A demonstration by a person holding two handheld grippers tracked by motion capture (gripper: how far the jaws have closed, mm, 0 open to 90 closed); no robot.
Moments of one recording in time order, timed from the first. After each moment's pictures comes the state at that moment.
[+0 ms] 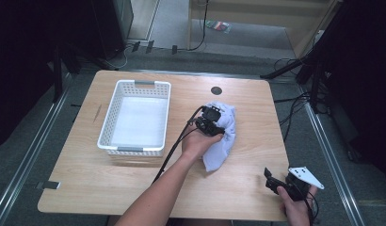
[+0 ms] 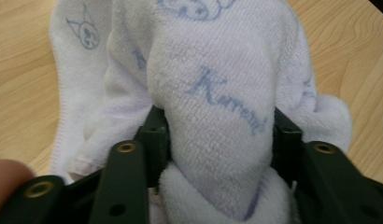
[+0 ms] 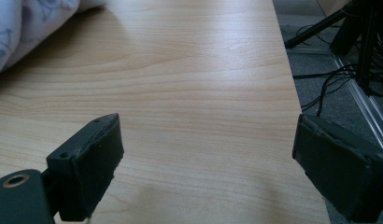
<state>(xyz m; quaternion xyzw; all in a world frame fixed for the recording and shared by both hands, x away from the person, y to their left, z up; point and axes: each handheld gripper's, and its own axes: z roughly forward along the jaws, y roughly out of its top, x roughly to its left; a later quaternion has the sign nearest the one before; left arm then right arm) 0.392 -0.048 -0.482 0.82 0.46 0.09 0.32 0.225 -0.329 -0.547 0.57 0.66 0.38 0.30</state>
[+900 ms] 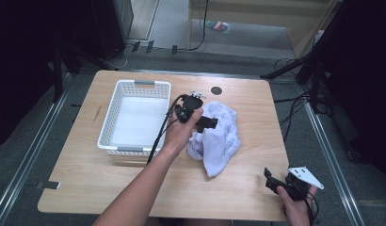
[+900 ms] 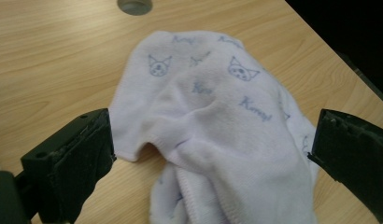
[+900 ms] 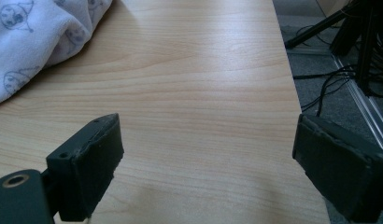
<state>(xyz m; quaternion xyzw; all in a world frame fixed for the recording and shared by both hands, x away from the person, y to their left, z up) 0.386 0.018 -0.431 0.78 0.49 0.10 0.37 0.225 -0.329 -0.547 0.57 0.66 0.38 0.31</state>
